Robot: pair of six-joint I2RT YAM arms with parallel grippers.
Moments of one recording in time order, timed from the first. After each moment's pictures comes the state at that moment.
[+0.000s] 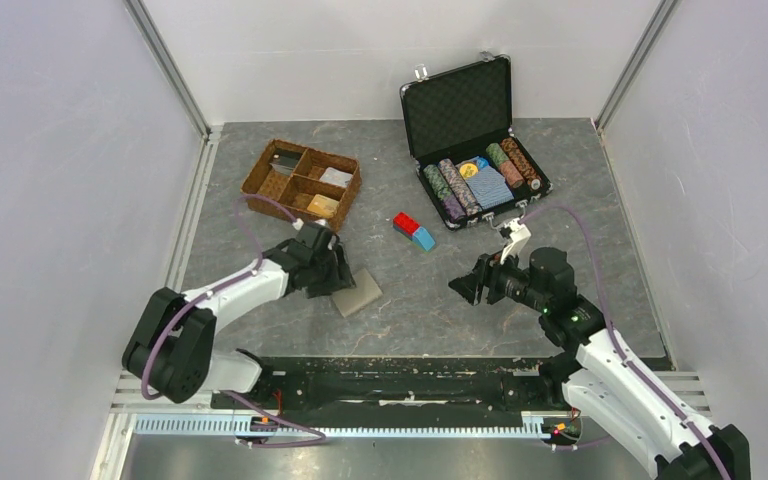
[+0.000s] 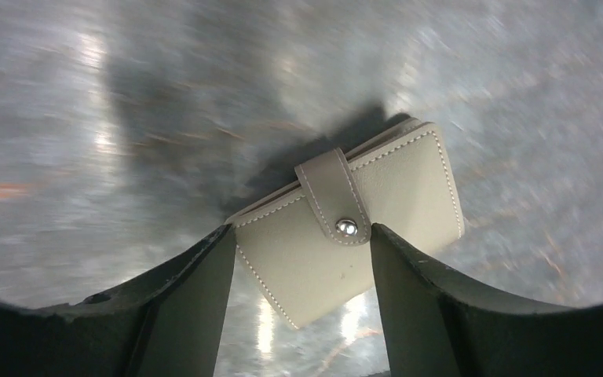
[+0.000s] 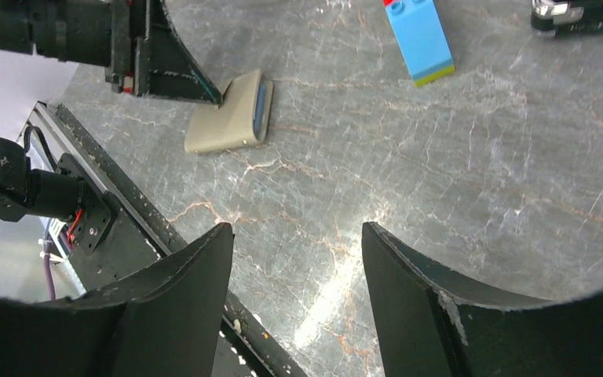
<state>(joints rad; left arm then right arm) -0.46 1.36 0.68 -0.39 0.00 -0.67 0.45 0.68 0.41 -0.11 -0.38 0.38</state>
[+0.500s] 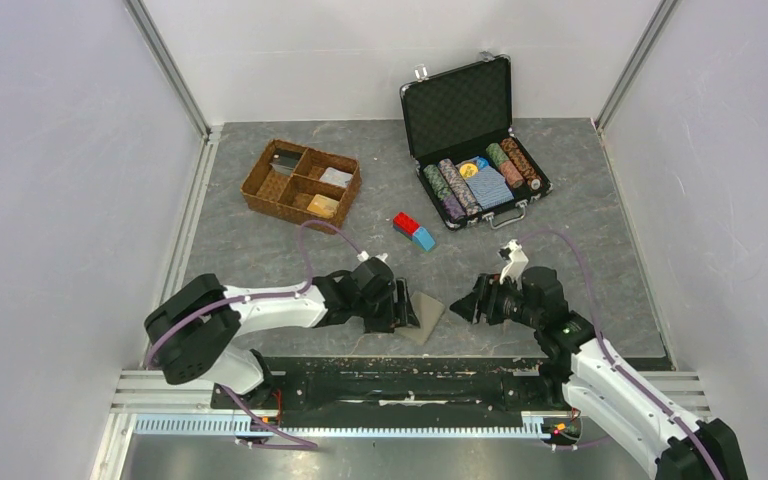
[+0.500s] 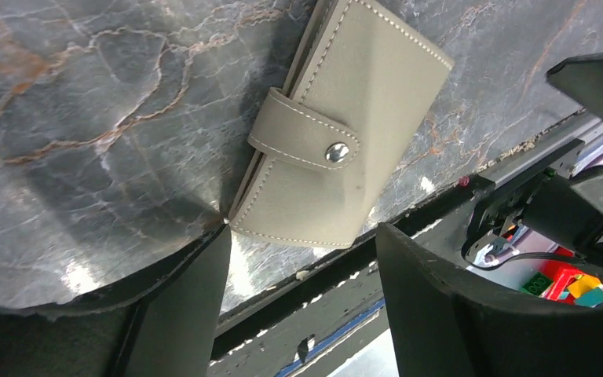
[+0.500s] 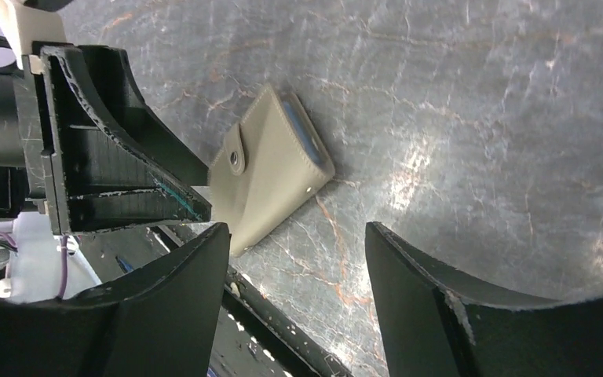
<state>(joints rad) -0.96 1.44 0.64 -0.10 0.13 -1.02 0.45 0.66 0.22 -0.08 -0.38 0.54</state>
